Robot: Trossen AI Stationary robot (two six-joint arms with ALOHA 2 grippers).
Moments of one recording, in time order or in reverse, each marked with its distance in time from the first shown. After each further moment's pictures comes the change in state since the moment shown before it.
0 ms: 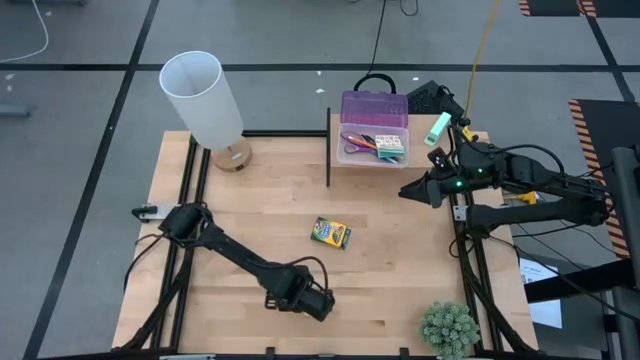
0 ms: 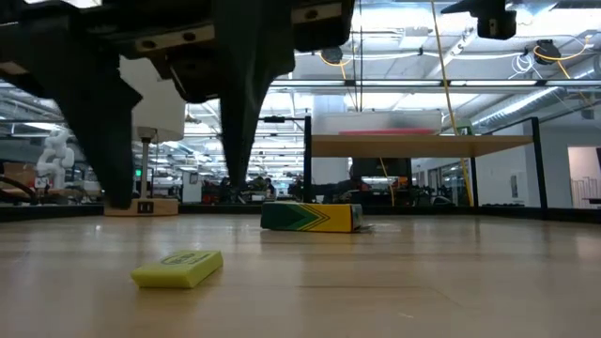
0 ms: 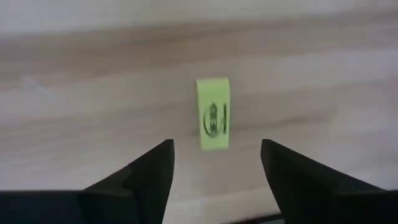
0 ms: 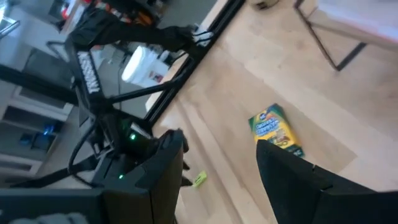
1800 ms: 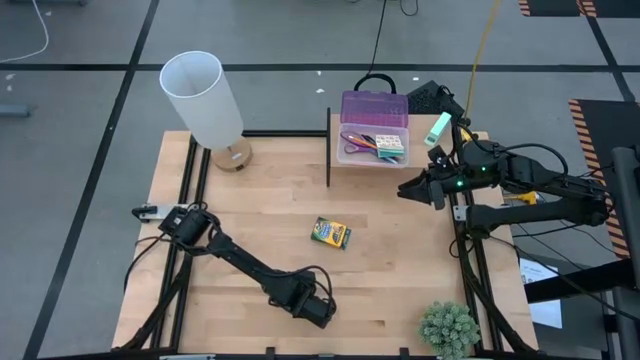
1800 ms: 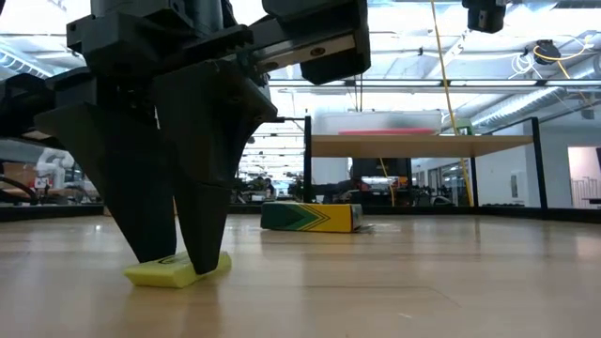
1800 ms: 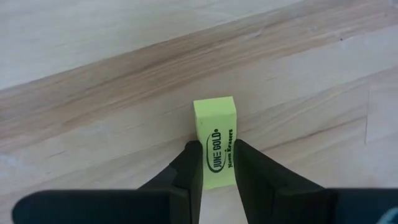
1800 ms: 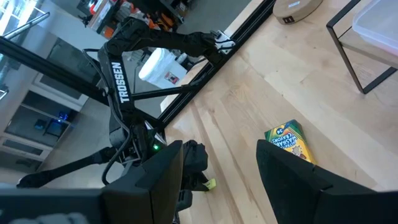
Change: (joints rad) left arm -0.008 0.090 0.005 0.057 -0.099 0.204; right arm -0.001 0.003 0.000 0.083 -0.043 -0.075
